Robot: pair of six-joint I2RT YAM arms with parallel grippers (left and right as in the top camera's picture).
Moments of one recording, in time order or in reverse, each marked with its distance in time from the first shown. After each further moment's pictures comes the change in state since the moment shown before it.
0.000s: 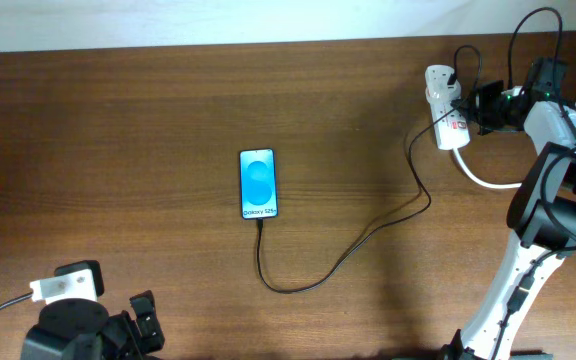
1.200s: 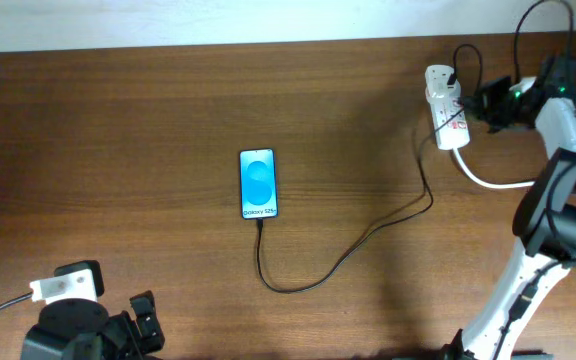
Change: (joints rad) left arm 0.000 0.000 0.000 0.000 0.000 0.000; right arm -0.023 -0.117 -0.013 -0.123 0.005 -0.166
